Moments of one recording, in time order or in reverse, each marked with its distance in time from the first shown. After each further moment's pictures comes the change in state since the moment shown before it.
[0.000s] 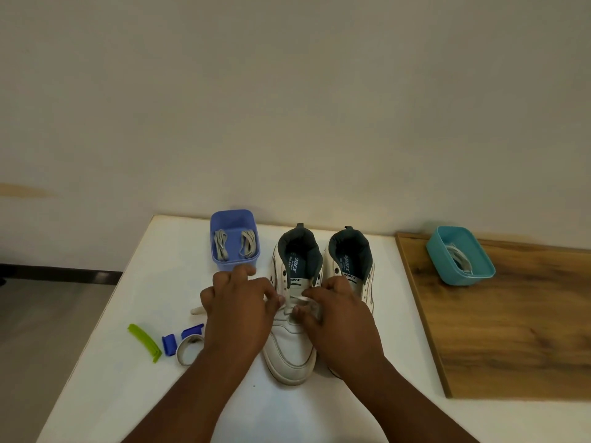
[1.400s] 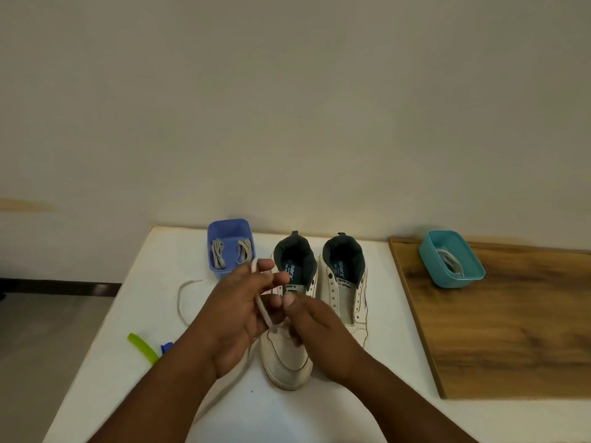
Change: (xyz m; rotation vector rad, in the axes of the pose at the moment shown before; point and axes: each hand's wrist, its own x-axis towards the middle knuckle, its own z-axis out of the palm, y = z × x) left_hand -0.021 0.026 -0.079 -1.684 -0.437 -0.382; right_hand -0.012 -0.032 -0.022 0.882 -0.287 -0.065
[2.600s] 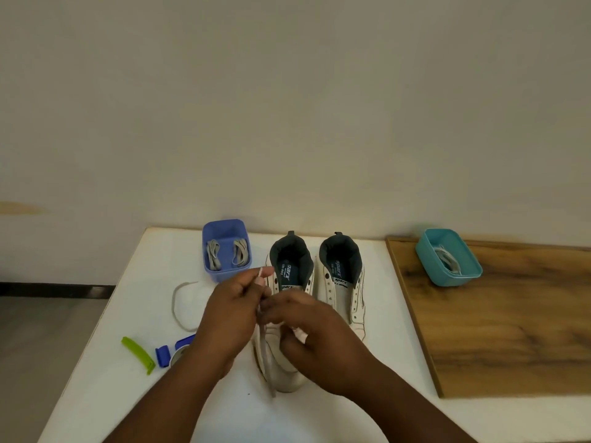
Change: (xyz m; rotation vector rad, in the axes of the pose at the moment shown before) left_hand 0.032 -0.028 -0.025 0.642 0.127 0.327; right_hand -0.005 0.000 -0.009 -0.444 -0.034 -0.420
